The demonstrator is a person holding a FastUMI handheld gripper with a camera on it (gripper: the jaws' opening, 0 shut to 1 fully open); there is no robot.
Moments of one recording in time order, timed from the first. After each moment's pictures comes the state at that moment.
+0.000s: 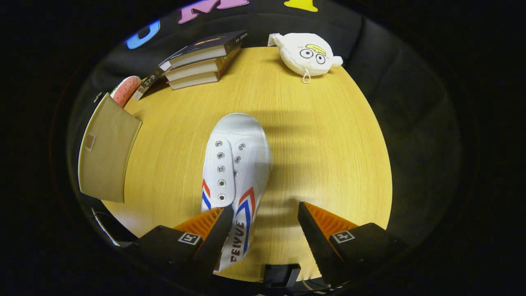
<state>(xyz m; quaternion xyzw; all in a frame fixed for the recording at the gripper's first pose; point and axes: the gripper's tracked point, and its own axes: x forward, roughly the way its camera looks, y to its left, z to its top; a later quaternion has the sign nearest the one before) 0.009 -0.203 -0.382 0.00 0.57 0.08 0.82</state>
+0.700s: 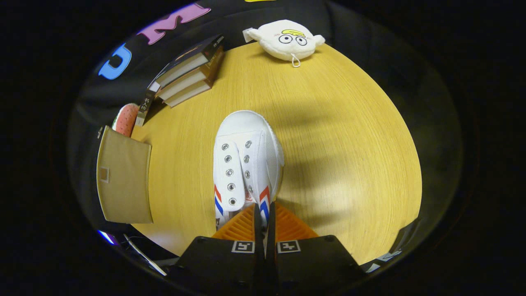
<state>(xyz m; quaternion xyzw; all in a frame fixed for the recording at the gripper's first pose) 0.003 -0.174 -0.375 0.17 0.58 0.05 0.80</state>
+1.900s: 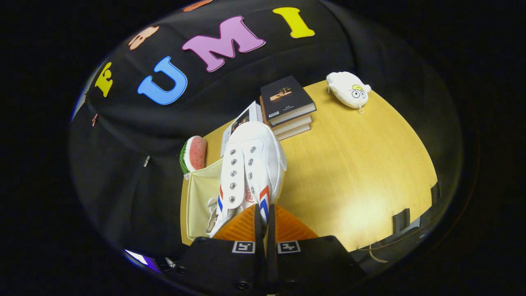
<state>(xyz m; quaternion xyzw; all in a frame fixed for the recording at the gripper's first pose) 0.000 0.054 -0.140 0.24 0.45 0.10 0.85</state>
